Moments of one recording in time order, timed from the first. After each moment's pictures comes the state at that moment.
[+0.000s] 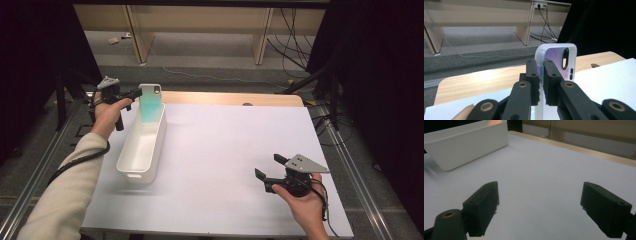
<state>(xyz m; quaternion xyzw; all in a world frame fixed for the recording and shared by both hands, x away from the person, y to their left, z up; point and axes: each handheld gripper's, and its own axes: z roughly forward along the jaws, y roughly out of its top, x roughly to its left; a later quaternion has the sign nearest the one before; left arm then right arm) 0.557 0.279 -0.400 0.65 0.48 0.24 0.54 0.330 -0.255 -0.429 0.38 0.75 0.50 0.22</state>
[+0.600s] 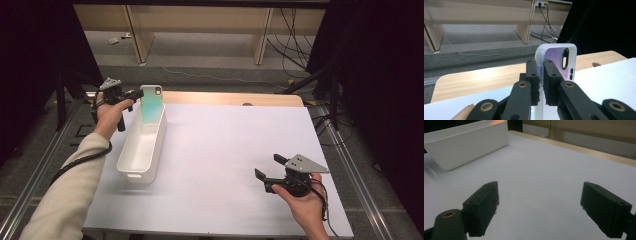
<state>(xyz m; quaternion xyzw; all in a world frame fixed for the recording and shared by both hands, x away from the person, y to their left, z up) 0.560 0.276 -0.408 0.65 0.49 0.24 0.54 0.330 -0.255 -0.430 0.37 0.75 0.50 0.23</state>
